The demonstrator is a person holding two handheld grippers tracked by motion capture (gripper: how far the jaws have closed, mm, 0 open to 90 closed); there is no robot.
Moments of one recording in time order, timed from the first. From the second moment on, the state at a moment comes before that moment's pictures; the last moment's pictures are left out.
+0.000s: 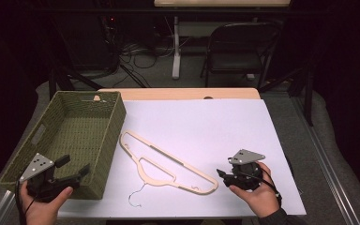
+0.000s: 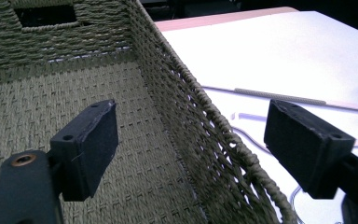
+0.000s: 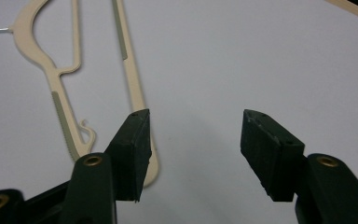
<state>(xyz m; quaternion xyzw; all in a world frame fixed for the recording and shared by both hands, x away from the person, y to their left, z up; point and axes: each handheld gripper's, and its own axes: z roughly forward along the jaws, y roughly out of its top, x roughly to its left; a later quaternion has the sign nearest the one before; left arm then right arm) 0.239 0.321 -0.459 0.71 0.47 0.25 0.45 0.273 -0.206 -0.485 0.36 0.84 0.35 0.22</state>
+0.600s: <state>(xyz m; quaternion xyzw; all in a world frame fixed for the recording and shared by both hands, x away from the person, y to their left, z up) 0.235 0.311 -0.458 0.73 0.45 0.25 0.46 0.296 -0.153 -0.473 0.28 0.90 0.29 0.16</state>
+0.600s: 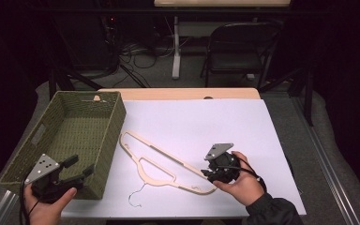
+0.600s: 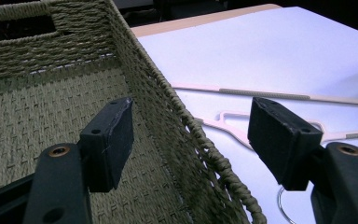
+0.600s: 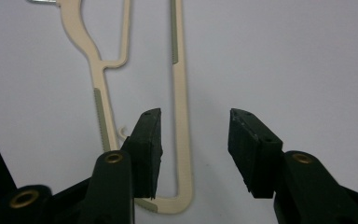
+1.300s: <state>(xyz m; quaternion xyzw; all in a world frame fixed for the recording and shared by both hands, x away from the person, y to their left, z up) 0.235 0.313 -0.460 0.73 0.45 0.25 0.45 0.310 -0.105 -0.490 0.25 0.93 0.24 0.10</state>
